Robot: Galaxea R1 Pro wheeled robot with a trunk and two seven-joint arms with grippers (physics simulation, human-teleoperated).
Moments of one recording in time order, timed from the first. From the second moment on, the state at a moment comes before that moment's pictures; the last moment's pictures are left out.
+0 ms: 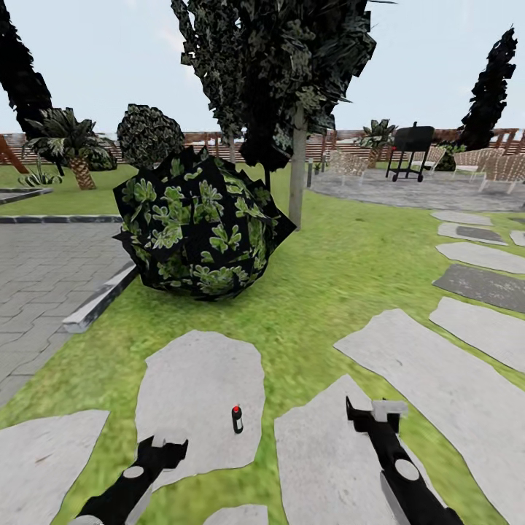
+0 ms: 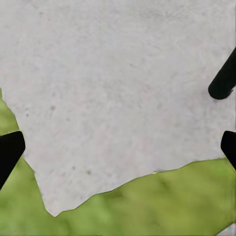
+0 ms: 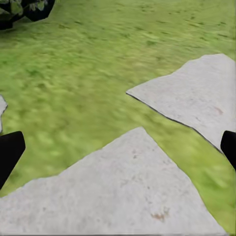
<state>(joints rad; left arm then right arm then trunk) -0.52 0.05 0.00 -0.31 -0.08 -0.11 0.00 -0.33 -0.06 -0.01 -0.82 -0.01 -0.20 -0.07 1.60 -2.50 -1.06</state>
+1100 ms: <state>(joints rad) -0.52 0.03 0.00 -0.30 -0.08 -0.21 -0.01 -0.36 -0.10 -0.01 -0.62 -0.01 -0.14 -0.07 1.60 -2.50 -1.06</state>
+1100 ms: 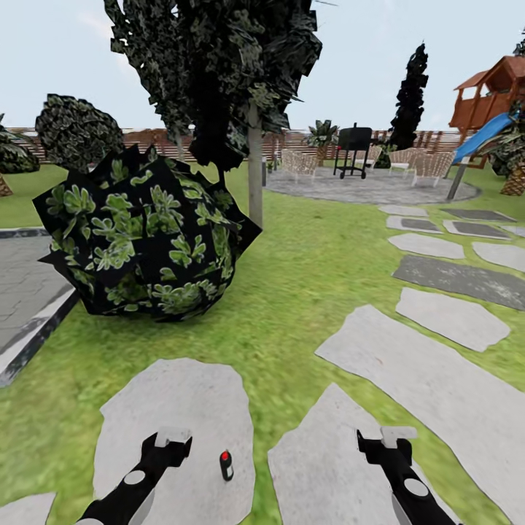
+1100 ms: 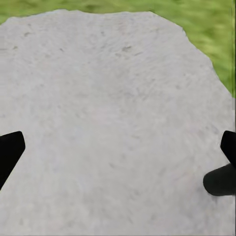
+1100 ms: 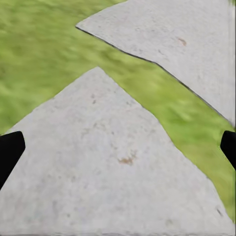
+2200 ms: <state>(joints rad) -0.52 0.03 0.00 -0.29 -0.08 -0.22 -0.01 -0.36 -0.10 -0.01 -0.62 -0.01 -0.14 -0.07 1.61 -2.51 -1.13</state>
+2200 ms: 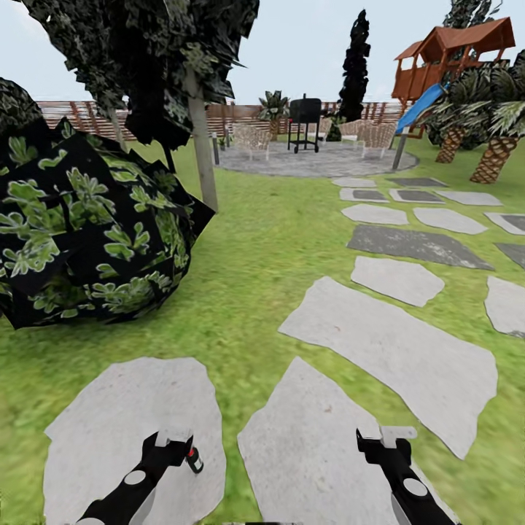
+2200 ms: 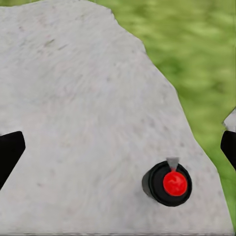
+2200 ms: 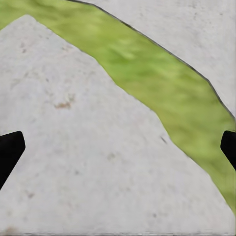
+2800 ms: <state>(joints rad) -0.52 0.02 0.00 -0.29 -0.08 -0.22 -0.01 -0.36 -0.10 -0.01 -0.62 -0.01 -0.14 -0.07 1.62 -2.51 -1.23</state>
